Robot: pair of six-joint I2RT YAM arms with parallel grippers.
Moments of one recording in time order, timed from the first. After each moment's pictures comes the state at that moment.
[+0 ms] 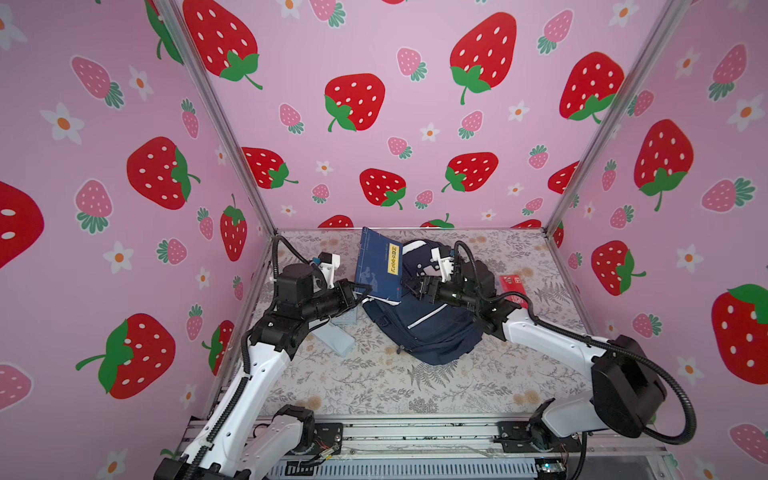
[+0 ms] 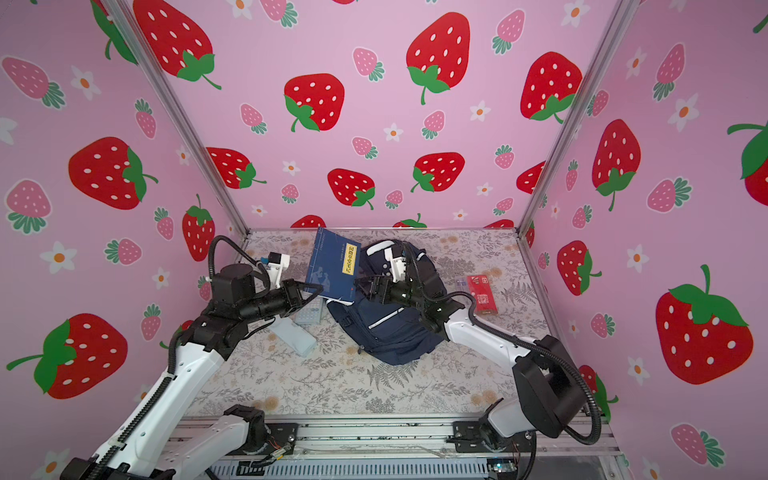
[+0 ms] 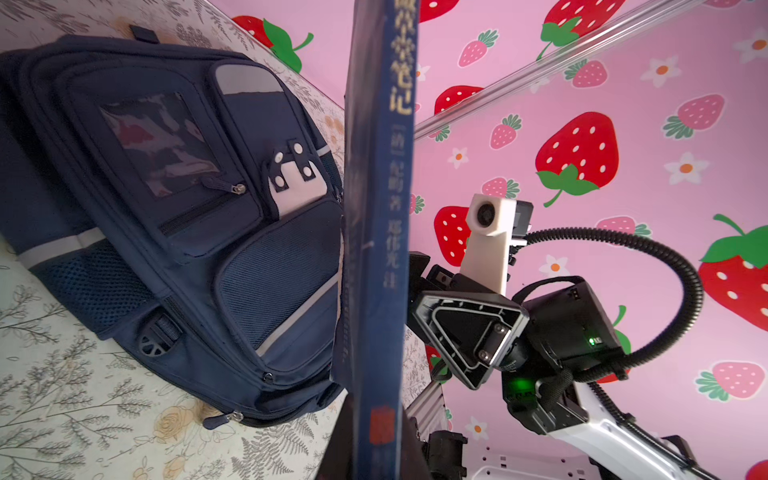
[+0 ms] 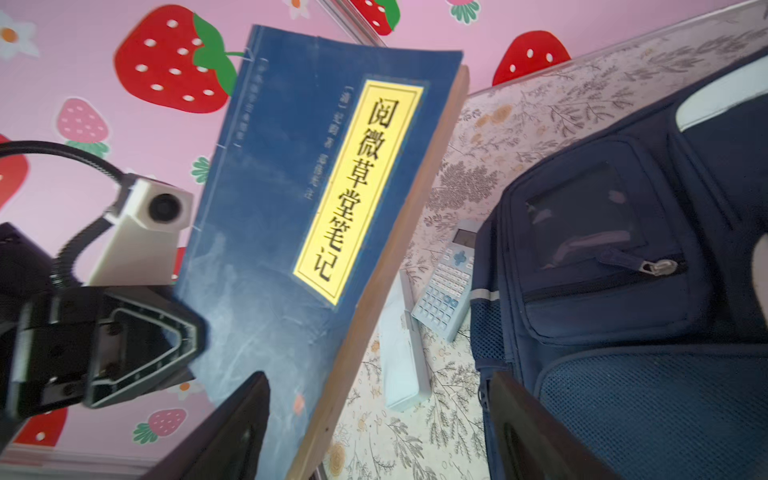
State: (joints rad) left arm -0.22 0.97 0.91 -0.36 0.67 -0.80; right arm 0.76 1.43 0.90 0.36 -0.45 0.75
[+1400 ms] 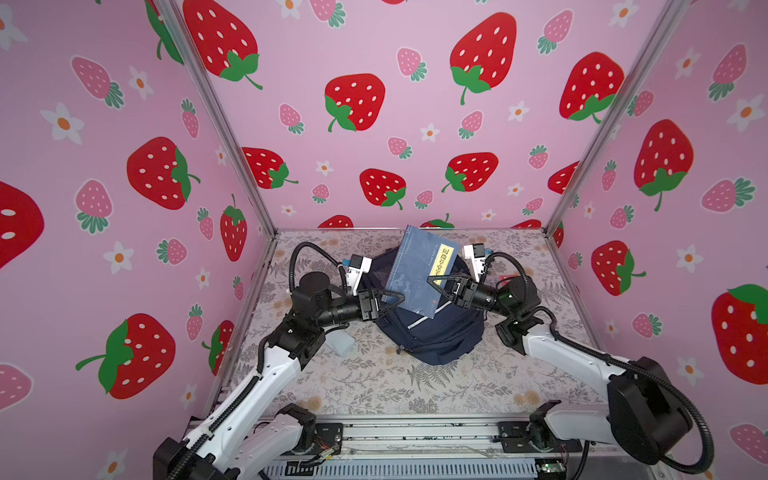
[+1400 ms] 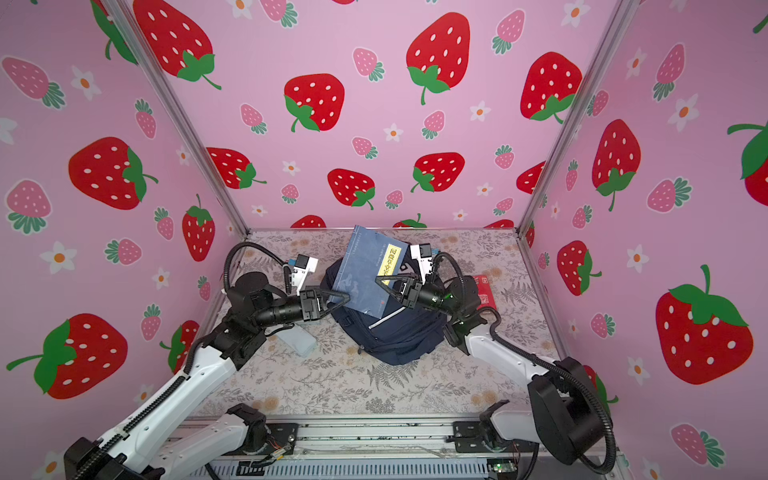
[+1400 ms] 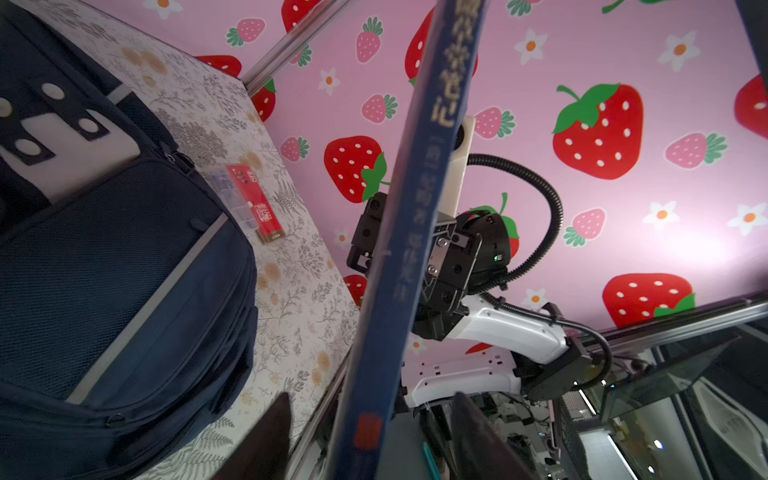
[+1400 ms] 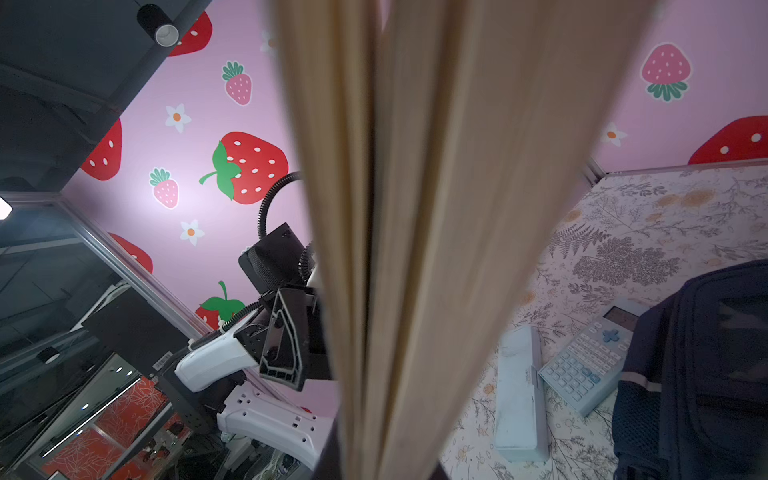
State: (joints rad) left arm -0.41 0.98 0.81 -0.01 0.84 -0.85; right arm 0.62 1.30 0.70 0.92 -0.79 0.99
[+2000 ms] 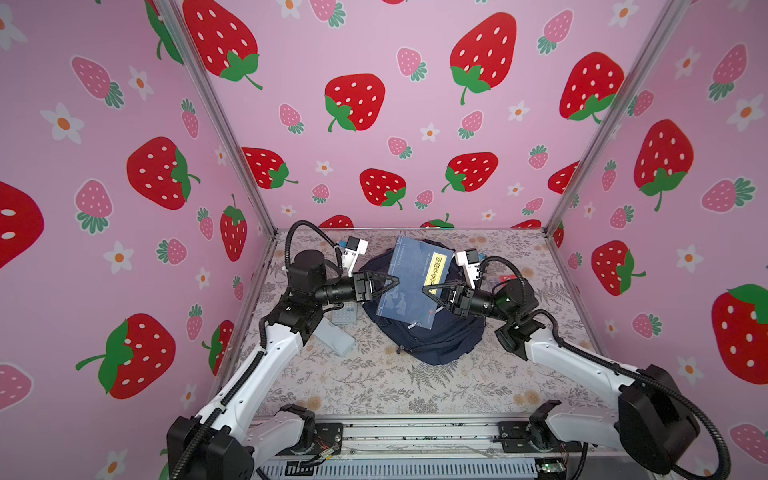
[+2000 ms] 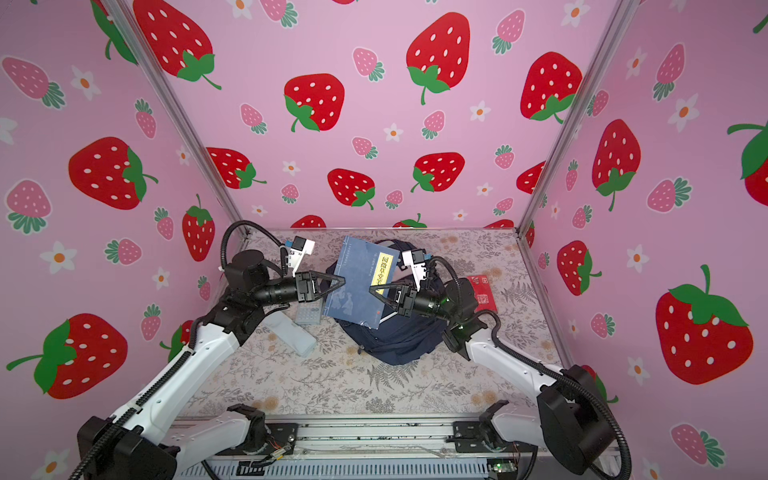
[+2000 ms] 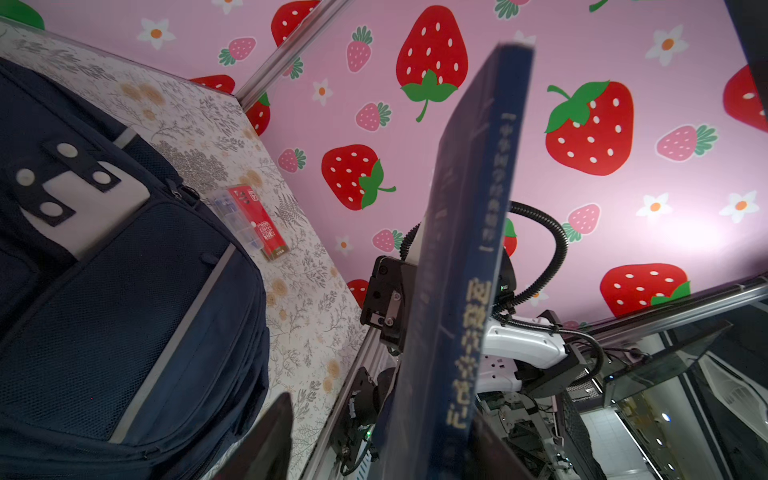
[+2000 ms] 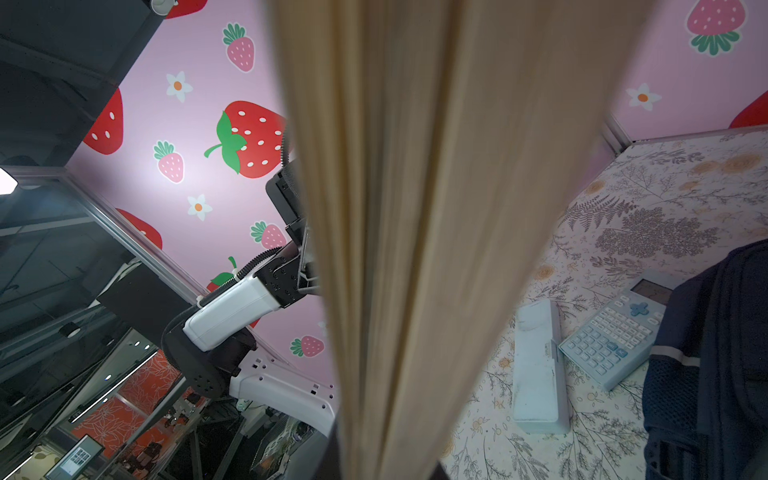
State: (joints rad) left arm -0.29 1.11 0.95 -0.02 1.01 -0.76; right arm 0.68 1.25 0.69 0.82 -0.79 0.95
